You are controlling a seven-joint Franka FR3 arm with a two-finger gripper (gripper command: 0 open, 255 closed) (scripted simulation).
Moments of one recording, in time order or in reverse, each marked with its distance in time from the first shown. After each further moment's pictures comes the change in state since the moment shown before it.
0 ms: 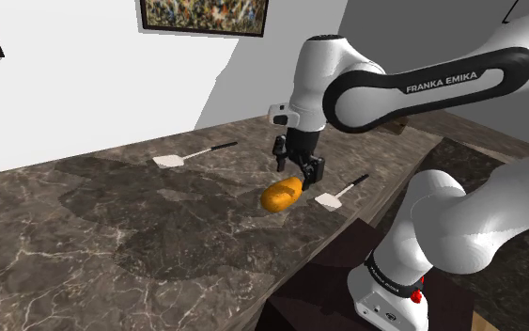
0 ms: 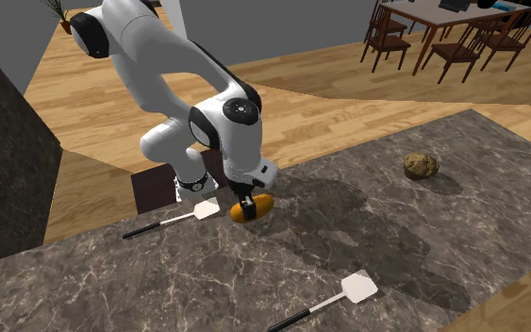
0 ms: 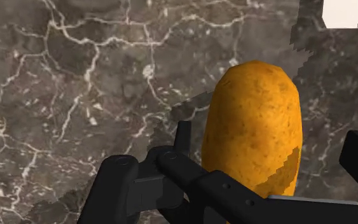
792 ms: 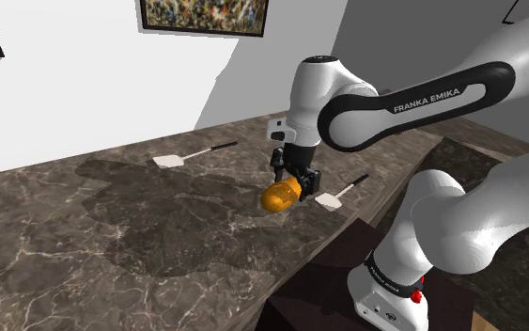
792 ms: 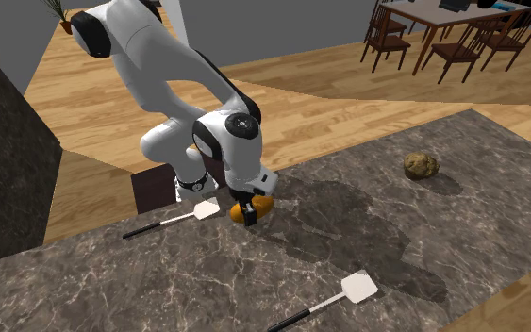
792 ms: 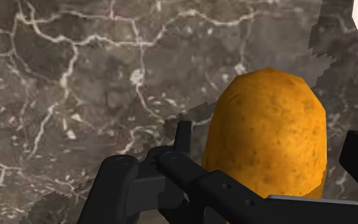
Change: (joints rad) arm 0.004 0.041 -0.006 -0.070 -0.007 0.110 -0.012
